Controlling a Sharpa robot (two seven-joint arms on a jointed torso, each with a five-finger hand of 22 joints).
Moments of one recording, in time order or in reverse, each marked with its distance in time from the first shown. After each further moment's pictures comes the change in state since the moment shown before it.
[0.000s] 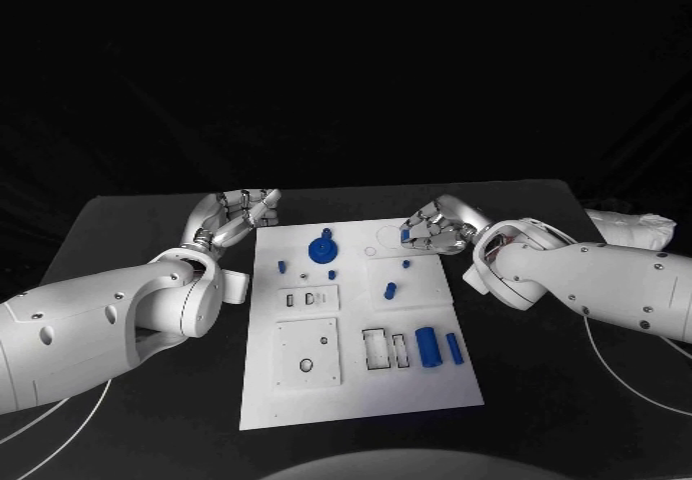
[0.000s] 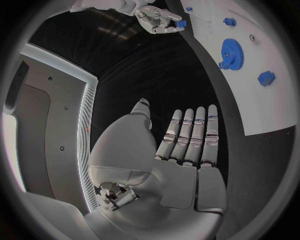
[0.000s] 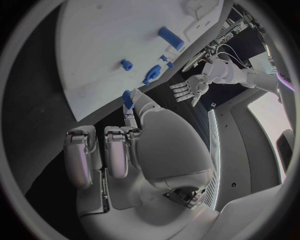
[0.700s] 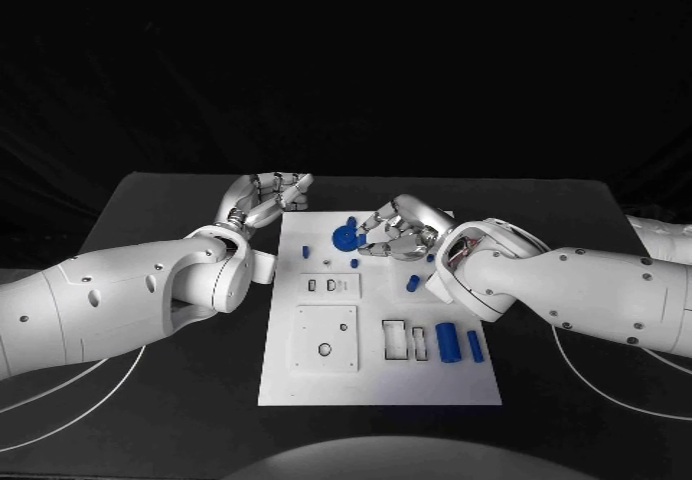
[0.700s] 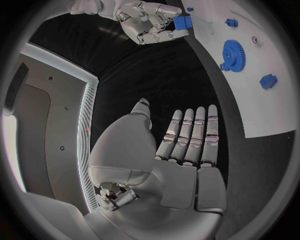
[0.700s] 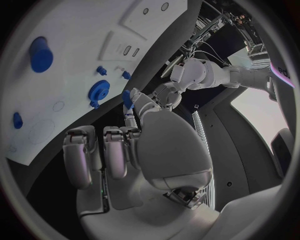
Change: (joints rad) left arm 0.000 0.012 0.000 -0.006 0.000 0.000 0.000; left_hand 0.000 0.000 0.000 0.000 0.000 -0.004 0.004 0.000 0.000 0.000 0.000 0.000 0.000 0.000 0.000 0.000 0.000 0.000 0.000 0.000 0.000 -0.001; right arm 0.022 0.164 0.001 0.134 -0.035 -0.001 -0.116; right_hand 0.003 0.002 -0.006 -0.012 0.025 0.000 0.000 -0.005 -0.006 0.000 0.022 0.000 0.000 0.000 0.021 0.000 0.001 0.000 0.000 0.015 0.000 0.000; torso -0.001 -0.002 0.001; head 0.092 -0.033
